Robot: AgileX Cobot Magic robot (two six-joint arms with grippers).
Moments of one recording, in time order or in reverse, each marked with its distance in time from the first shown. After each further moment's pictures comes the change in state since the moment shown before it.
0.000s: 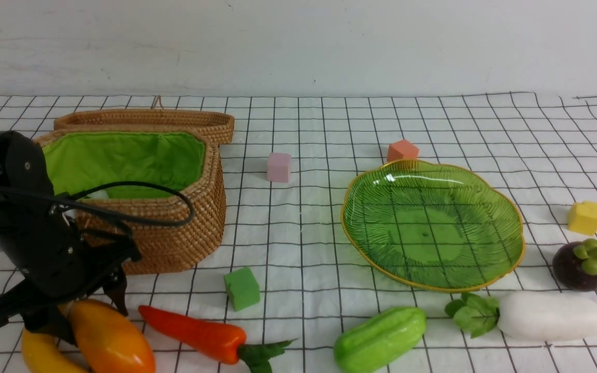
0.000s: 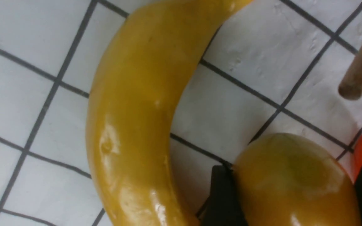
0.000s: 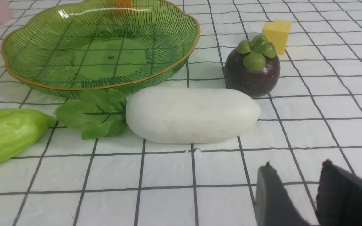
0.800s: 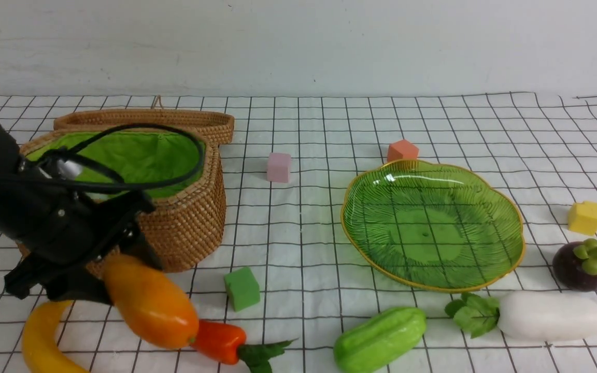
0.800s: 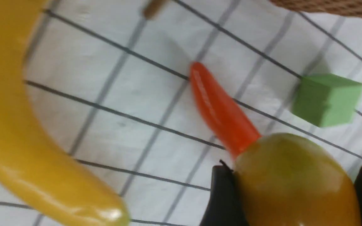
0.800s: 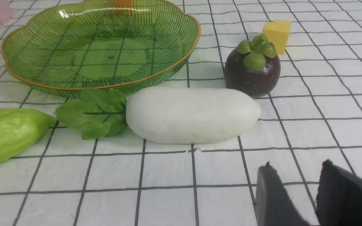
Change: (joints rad) right arm 0.000 0.000 0.000 0.000 0.000 -0.001; left arm -0.030 -0.186 -0.022 -0.323 0.035 0.214
